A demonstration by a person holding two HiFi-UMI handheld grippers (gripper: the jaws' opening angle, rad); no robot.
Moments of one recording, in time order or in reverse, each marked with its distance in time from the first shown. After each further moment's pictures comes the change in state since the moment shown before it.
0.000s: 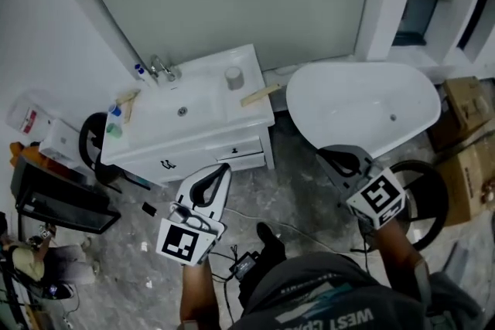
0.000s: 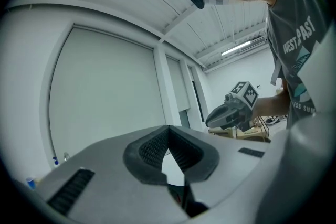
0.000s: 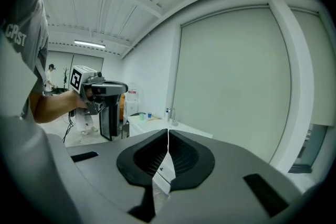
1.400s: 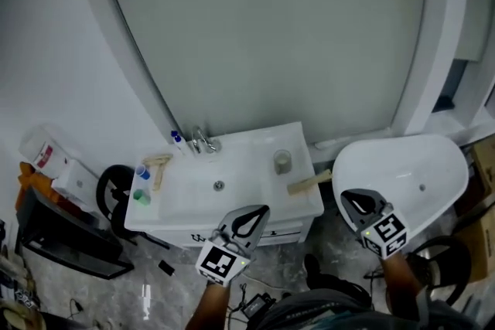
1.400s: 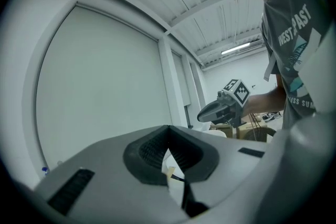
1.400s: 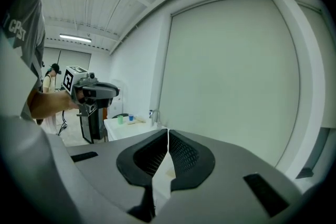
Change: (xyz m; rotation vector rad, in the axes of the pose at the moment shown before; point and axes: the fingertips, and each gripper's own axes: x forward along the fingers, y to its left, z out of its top) left arm 0.099 0.195 -0.053 -0.013 0.019 -0.110; right arm 0.205 -0.100 0.024 0.037 0.045 -0.089
